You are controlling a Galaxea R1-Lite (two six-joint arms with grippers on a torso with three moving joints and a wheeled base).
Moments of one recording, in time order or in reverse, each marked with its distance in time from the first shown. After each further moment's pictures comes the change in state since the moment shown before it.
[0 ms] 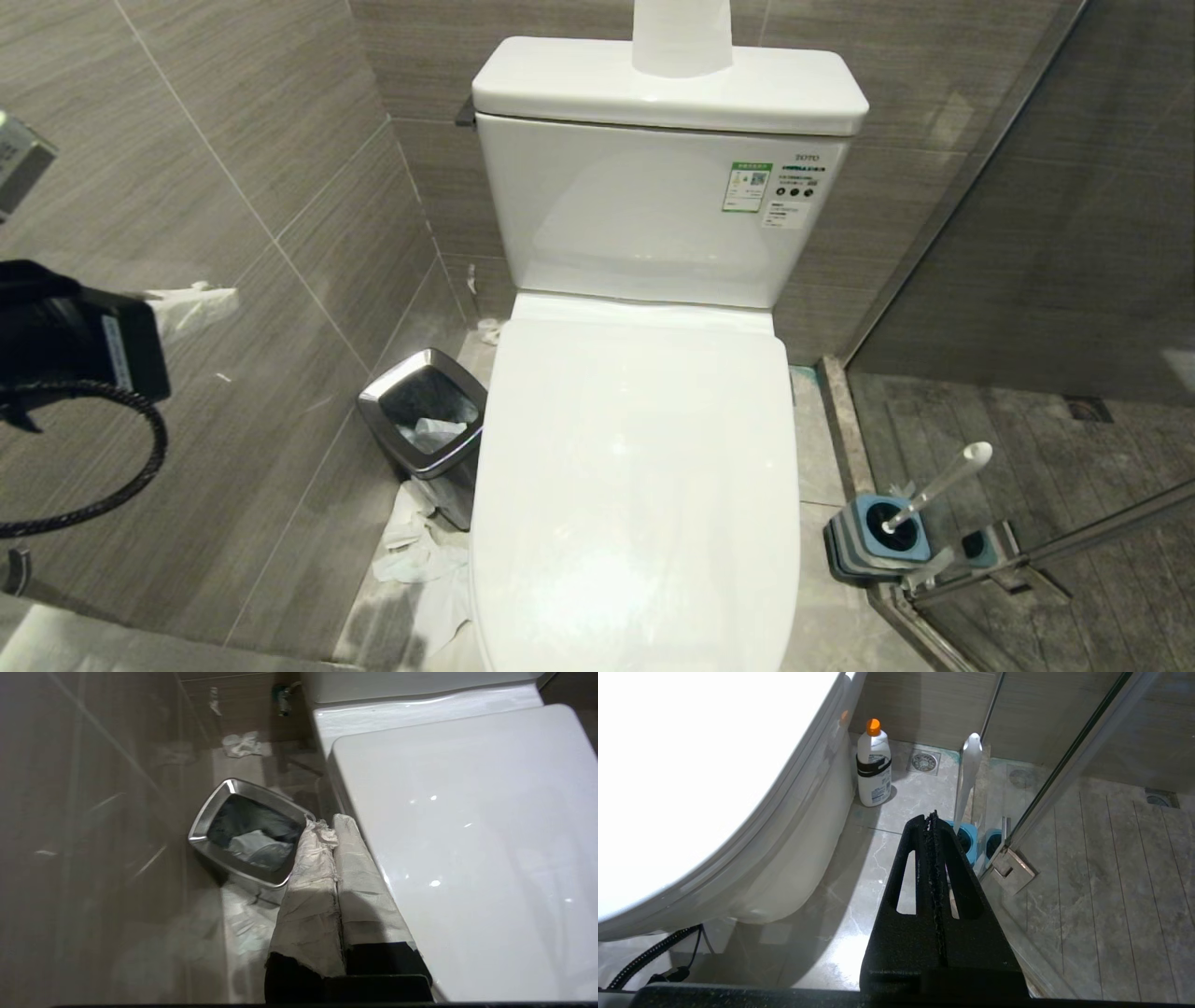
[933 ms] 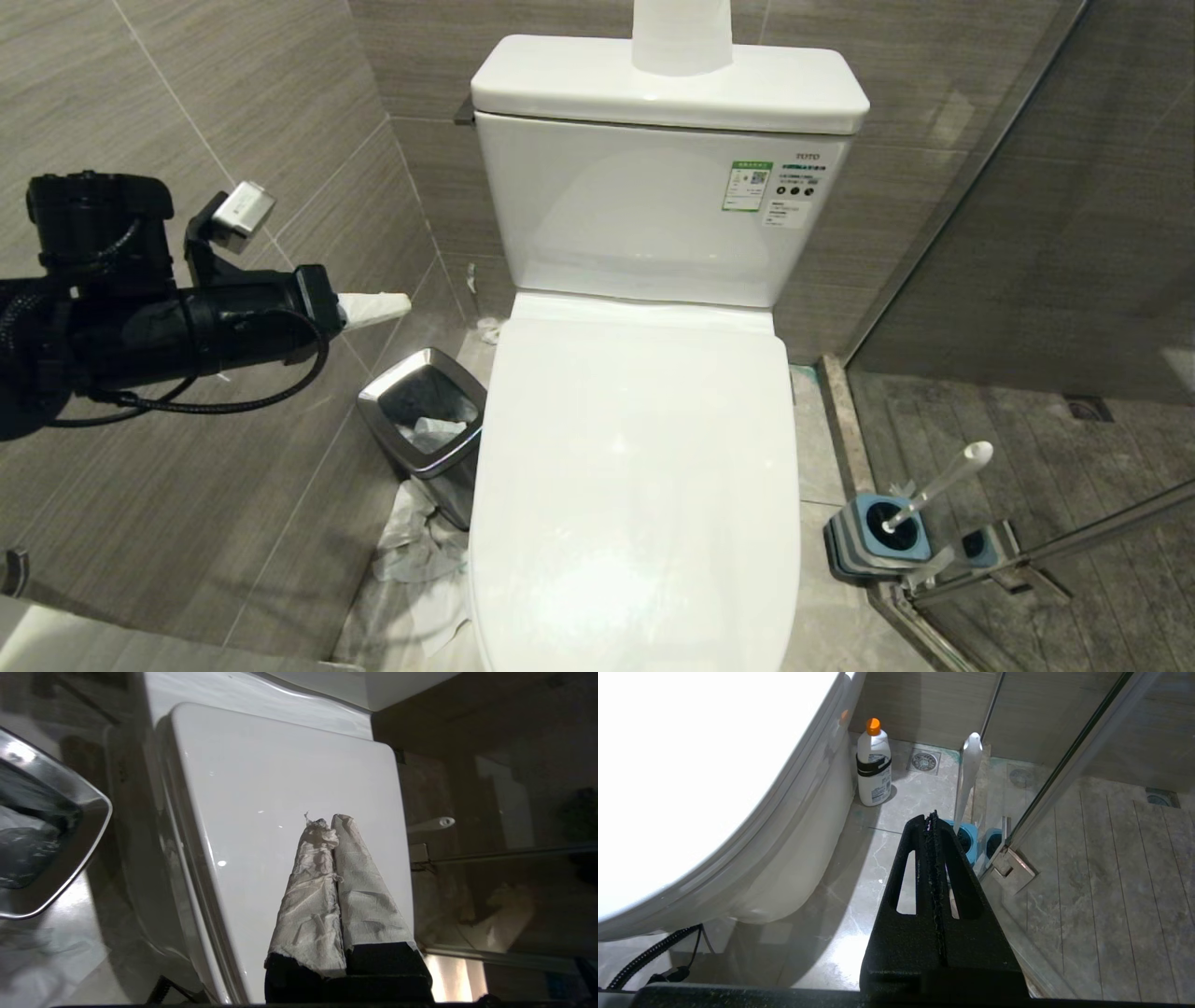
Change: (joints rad) left arm 0.063 0.459 -0.149 -0.222 -0.515 -0.505; right arm 0.000 0.000 0.000 0.000 0.000 0.000
